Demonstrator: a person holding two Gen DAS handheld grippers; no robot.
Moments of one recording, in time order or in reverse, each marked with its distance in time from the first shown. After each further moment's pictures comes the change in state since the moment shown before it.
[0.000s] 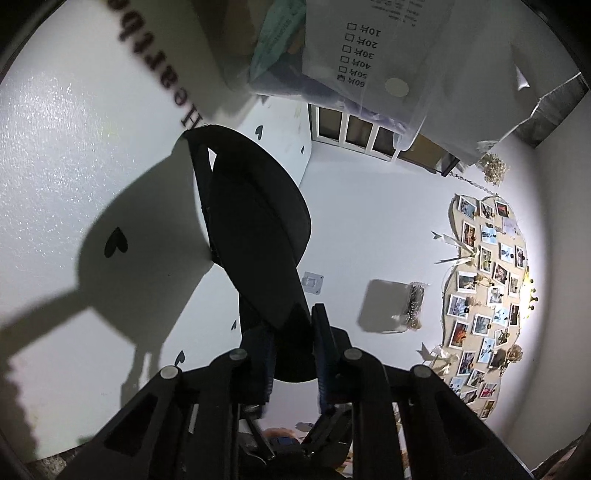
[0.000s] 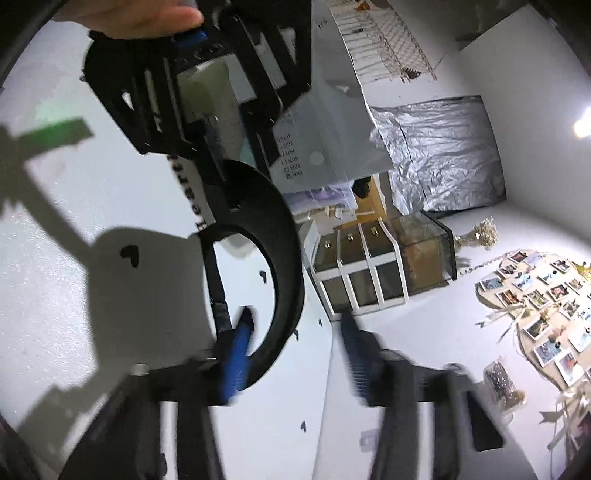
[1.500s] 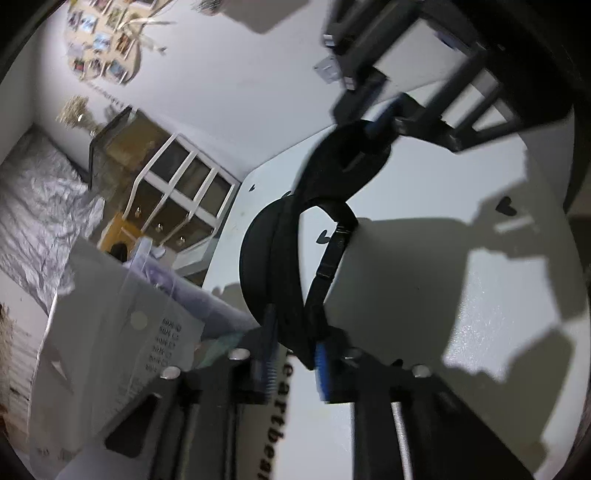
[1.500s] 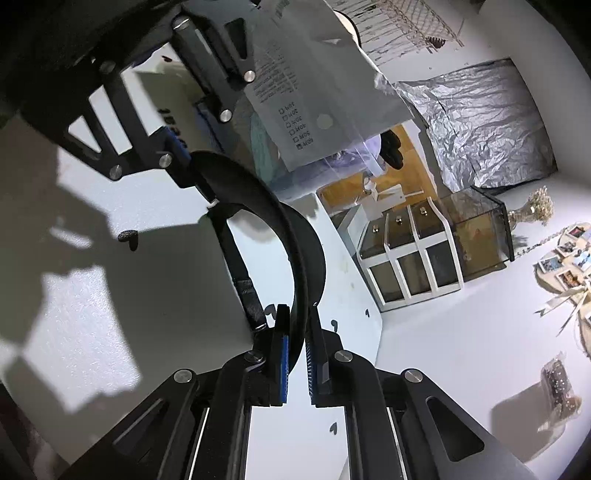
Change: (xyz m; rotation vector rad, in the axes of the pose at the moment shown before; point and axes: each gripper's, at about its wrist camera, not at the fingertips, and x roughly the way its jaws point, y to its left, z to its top) left arm 0.070 -0.035 -0.120 2.328 0.070 1.101; right arm 0.045 -0.057 -0.022 0.061 0.009 0.276
